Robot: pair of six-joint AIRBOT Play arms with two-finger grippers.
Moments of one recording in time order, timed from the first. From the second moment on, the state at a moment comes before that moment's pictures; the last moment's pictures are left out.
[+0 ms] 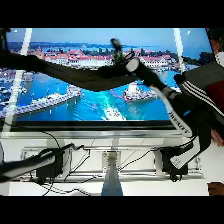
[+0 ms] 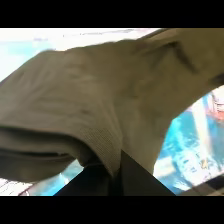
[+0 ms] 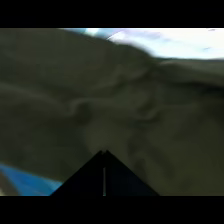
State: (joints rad) left arm 0.29 -1.23 1.42 0.96 -1.39 -1.10; right arm 0.59 -1.79 1.50 -0.75 0.63 1.30
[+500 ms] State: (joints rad) left arm 0.28 -1.09 1.42 0.96 -1.42 -1.09; right arm 0.88 -1.89 1.64 -0.83 0.60 1.44
